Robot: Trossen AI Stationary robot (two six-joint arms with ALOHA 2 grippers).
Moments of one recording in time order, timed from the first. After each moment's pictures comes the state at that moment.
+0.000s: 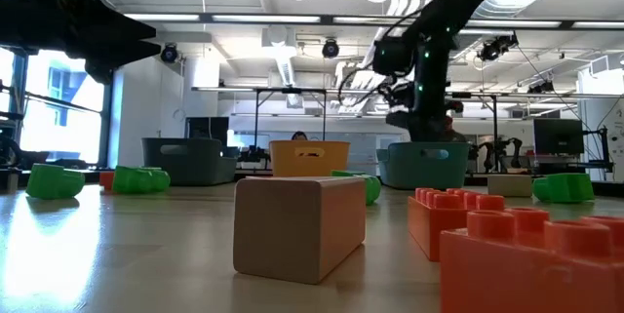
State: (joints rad) left arm -0.11 0.01 0.05 -0.04 -0.52 -0.21; right arm -0.63 1.74 1.16 -0.71 0.35 0.22
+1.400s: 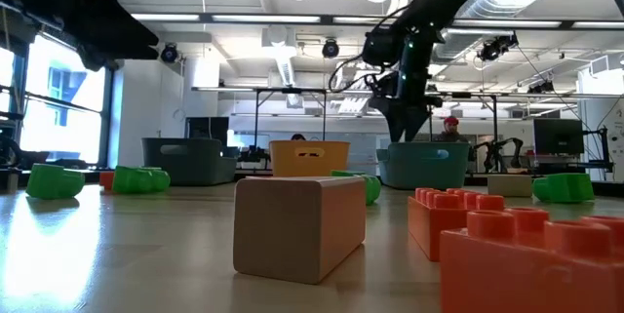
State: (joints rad) left arm -0.10 0.38 0.36 -0.42 -0.55 -0.47; right arm -0.66 1.80 1.37 -0.77 0.23 0.15
